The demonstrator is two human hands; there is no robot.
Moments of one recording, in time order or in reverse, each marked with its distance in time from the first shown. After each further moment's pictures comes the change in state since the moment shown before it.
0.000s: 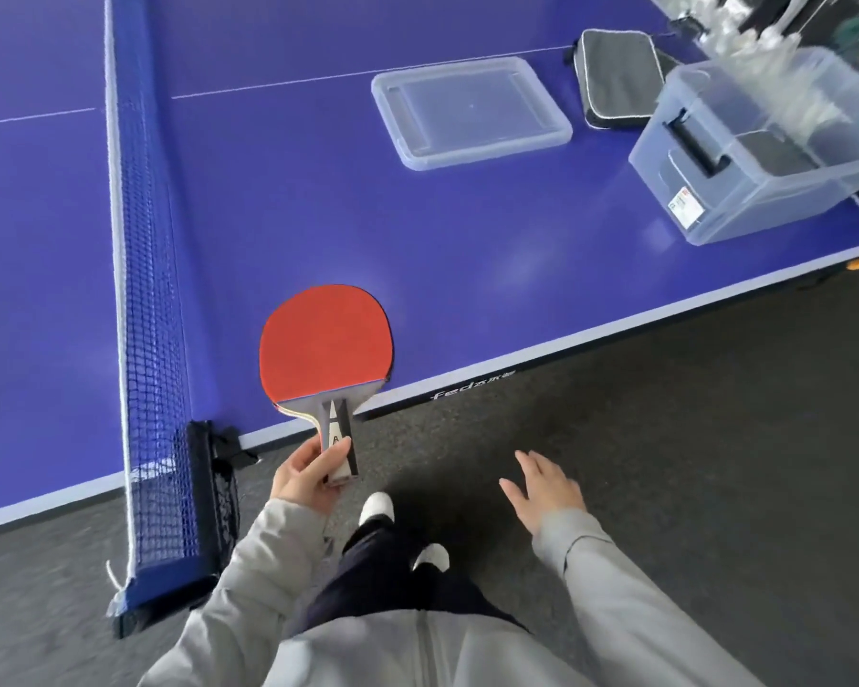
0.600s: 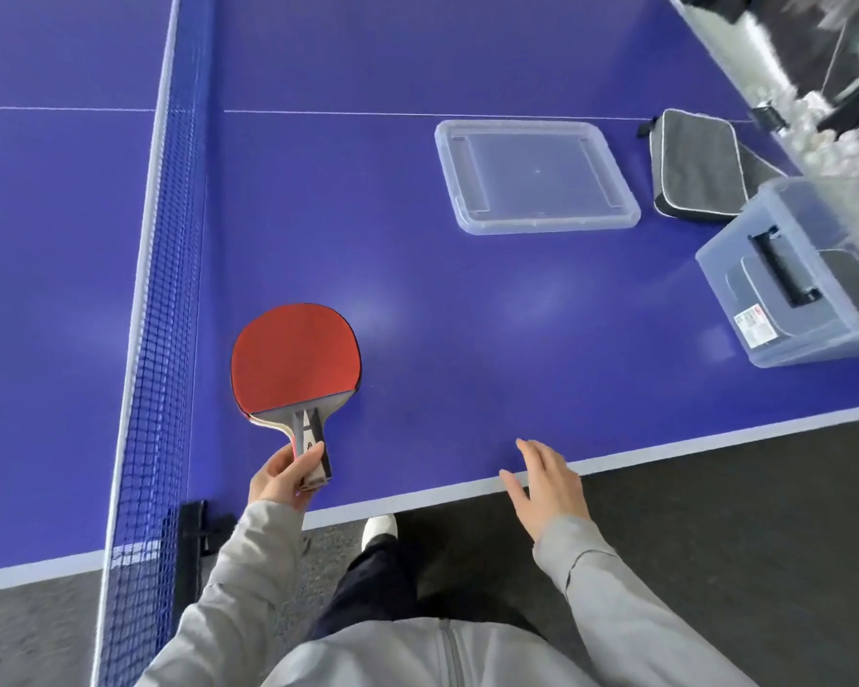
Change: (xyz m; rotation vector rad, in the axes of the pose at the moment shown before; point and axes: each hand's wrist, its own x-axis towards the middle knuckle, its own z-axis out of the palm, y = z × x) left_hand 0.125 0.063 -0.014 -0.058 0.258 0.037; right_hand 0.111 -0.072 -0.103 -0.069 0.230 -0.145
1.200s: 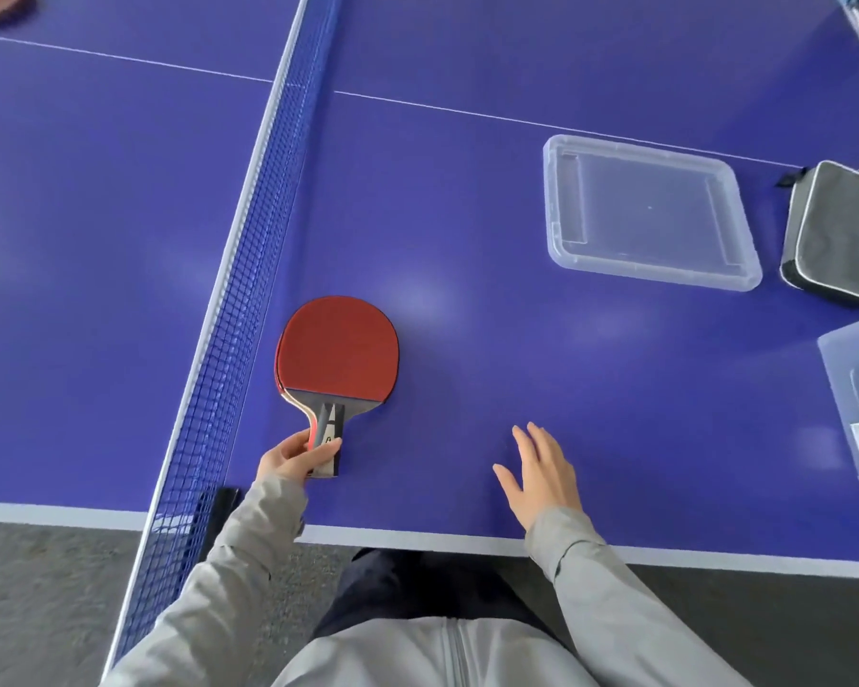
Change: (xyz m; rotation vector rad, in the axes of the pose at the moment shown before) left_hand 0.036 0.024 -0.020 0.169 0.088 0.030; right_hand 0.083 -0.062 -0.017 -0.104 -0.066 -0.234
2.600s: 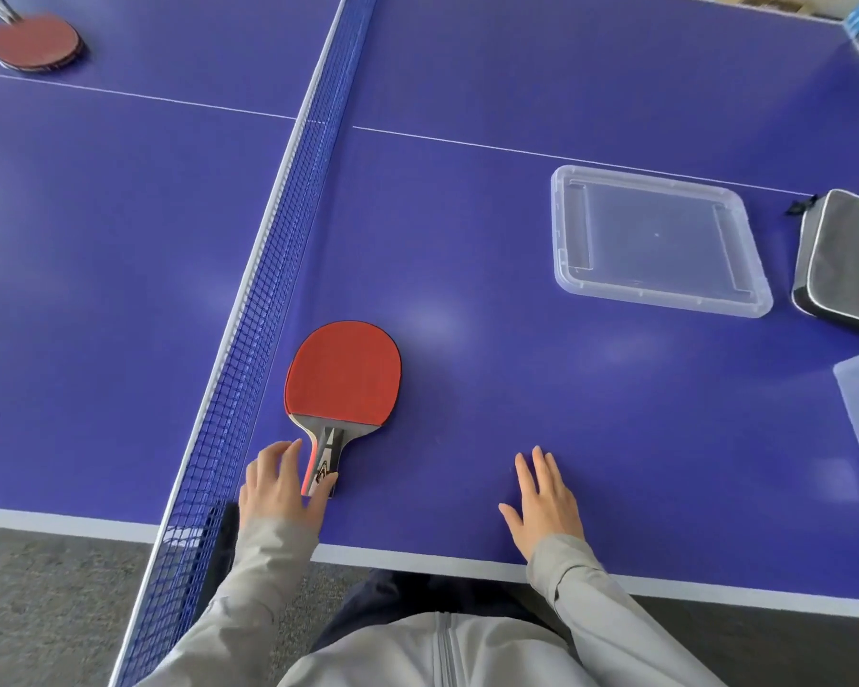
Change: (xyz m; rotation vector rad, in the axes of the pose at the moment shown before) left_hand -0.035 0.003 -0.004 1.172 0.338 0.469; right_hand 0.002 0.007 0.013 -0.118 -0.083 -0.042
